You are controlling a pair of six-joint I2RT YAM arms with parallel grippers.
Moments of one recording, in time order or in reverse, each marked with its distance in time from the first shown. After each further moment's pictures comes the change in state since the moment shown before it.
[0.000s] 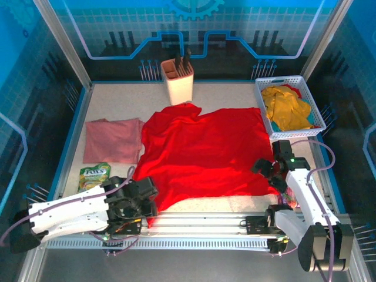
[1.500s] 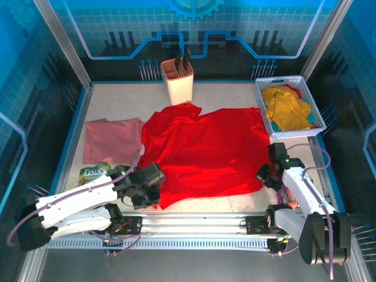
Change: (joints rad) left arm 0.168 0.132 0.208 0.011 -0.060 0.093; right arm 0.026 0.063 -0.053 0.088 0.021 0.070
